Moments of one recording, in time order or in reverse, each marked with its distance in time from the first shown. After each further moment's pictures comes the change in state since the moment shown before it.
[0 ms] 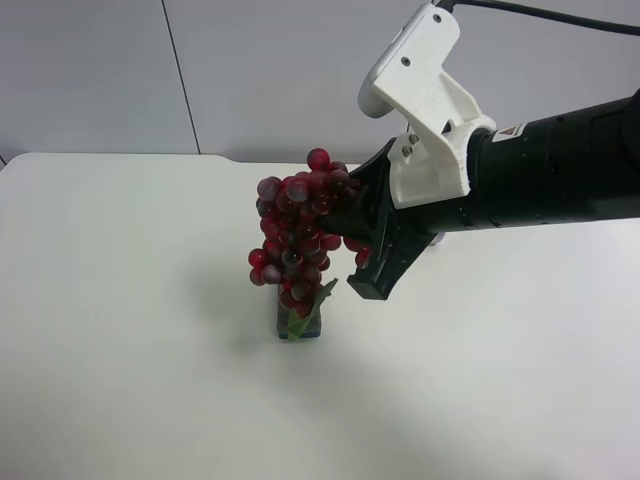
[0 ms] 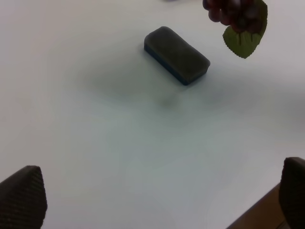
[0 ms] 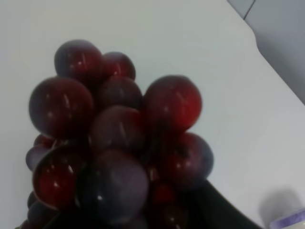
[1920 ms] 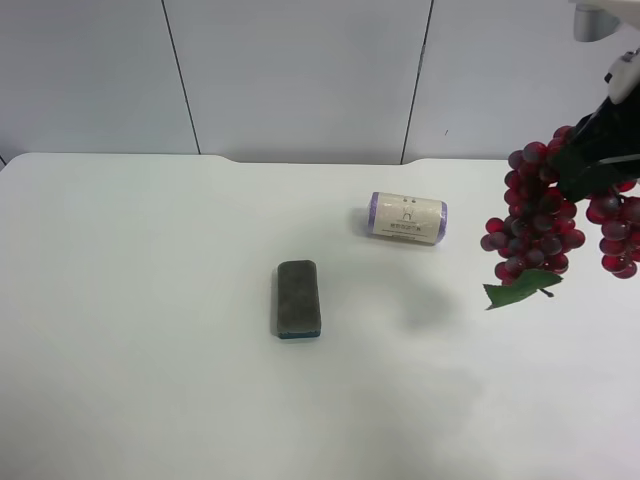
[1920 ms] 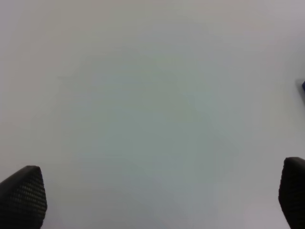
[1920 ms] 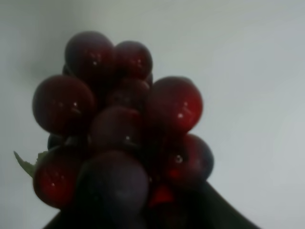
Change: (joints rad) left arm 0.608 0.000 0.000 0.000 -0.001 0.000; right arm -0.403 -0.036 -0.407 -1.007 1.037 1.124
